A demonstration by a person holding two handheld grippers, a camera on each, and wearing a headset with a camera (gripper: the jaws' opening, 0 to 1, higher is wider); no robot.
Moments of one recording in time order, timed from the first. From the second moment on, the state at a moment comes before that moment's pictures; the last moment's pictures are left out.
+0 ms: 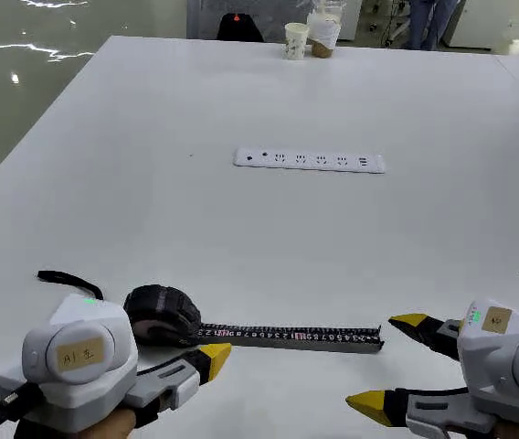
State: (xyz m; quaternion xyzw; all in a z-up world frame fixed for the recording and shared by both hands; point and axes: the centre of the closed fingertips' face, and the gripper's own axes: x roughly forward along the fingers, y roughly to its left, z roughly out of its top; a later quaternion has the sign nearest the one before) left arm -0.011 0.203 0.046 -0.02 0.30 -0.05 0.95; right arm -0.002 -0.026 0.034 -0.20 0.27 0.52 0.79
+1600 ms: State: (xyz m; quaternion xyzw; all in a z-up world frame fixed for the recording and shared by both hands) left arm 0.014 0.218 0.024 -0.06 0.32 0.00 0.94; right arm 0.042 -0.042 -0.009 -0.30 0.31 0.59 0.69
